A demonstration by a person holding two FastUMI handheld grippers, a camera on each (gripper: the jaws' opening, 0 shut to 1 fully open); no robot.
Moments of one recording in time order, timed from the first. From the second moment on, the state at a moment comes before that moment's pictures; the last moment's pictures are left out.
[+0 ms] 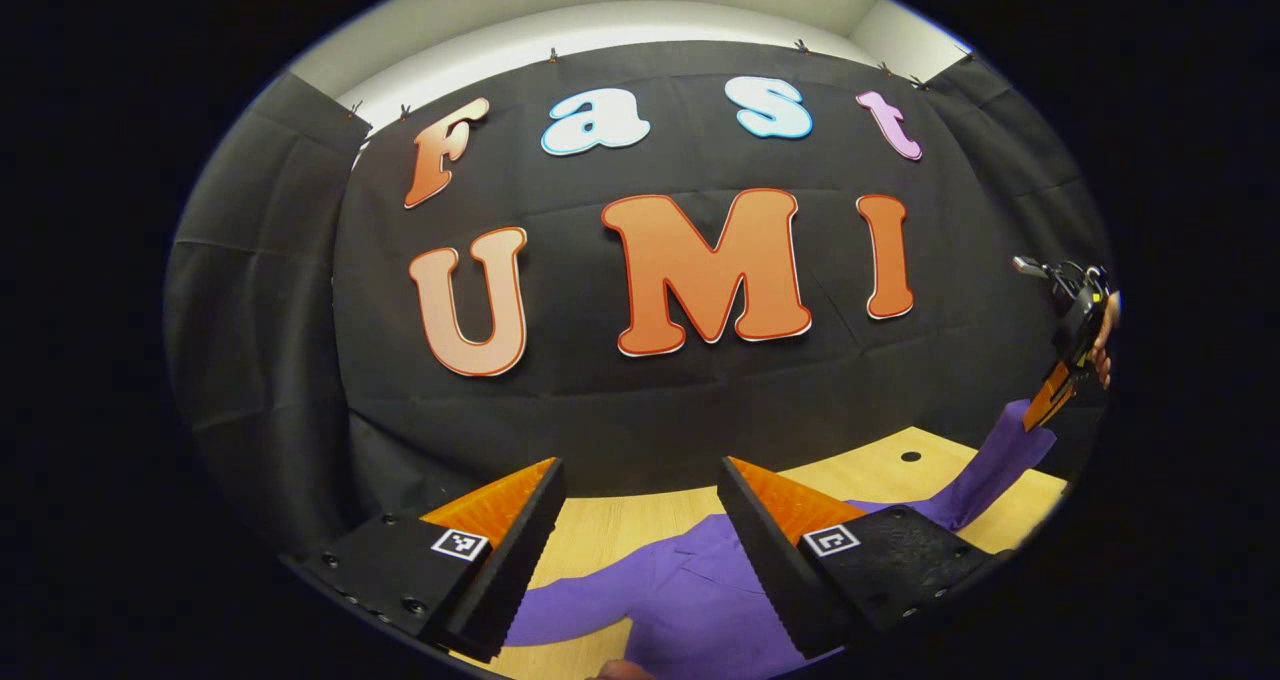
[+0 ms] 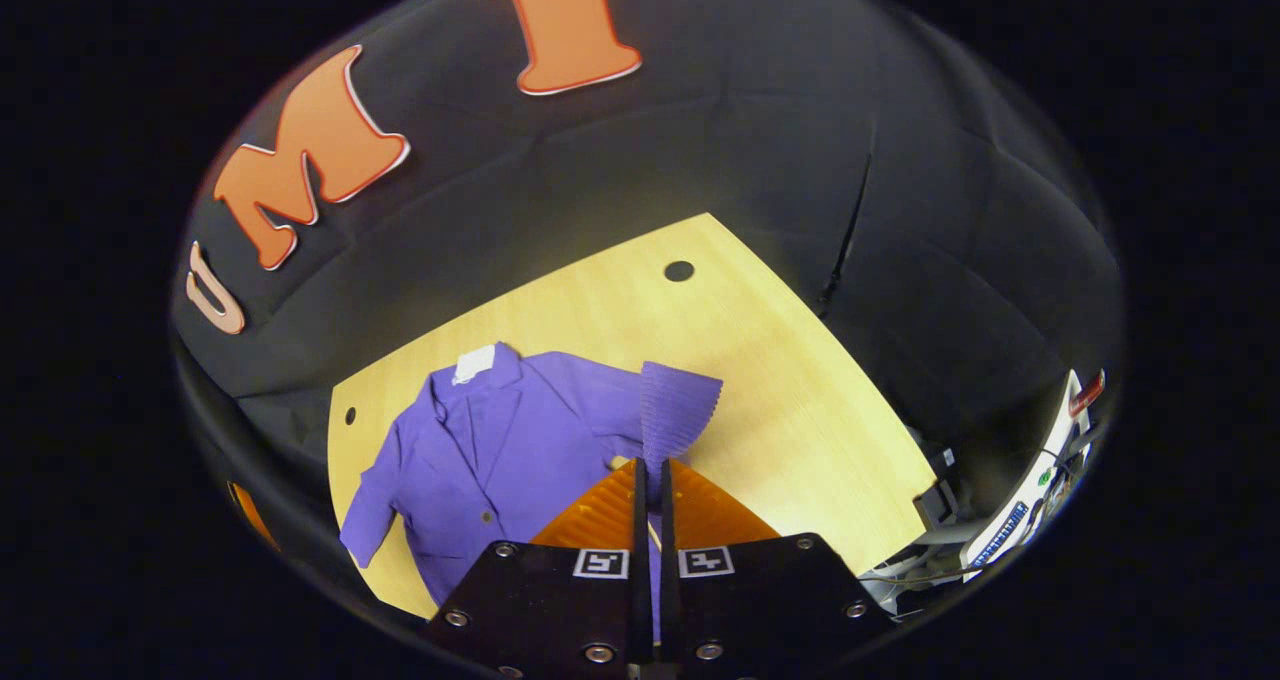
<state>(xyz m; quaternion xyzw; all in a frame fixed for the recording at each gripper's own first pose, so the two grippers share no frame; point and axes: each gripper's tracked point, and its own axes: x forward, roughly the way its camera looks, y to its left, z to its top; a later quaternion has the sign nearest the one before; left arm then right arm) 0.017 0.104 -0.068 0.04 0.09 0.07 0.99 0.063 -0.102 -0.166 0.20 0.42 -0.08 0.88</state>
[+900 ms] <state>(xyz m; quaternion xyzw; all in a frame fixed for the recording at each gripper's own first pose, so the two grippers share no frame) -0.037 0.240 -0.077 0.07 0.12 0.21 0.97 0.148 0.152 -0.127 0.16 0.41 0.15 0.89</state>
